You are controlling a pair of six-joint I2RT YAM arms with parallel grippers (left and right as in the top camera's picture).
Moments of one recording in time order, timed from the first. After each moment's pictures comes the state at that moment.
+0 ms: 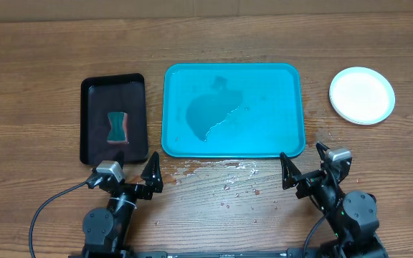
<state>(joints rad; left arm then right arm) -0.08 0.02 0.02 -0.08 0.13 -0.41 0.29 0.20 0.18 -0.17 -0.07 0.20</state>
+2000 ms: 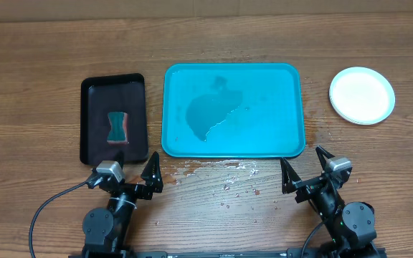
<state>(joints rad) -0.08 0.02 0.02 -0.08 0.13 -0.41 0.29 0.01 0.07 -0.17 -0.07 0.20</state>
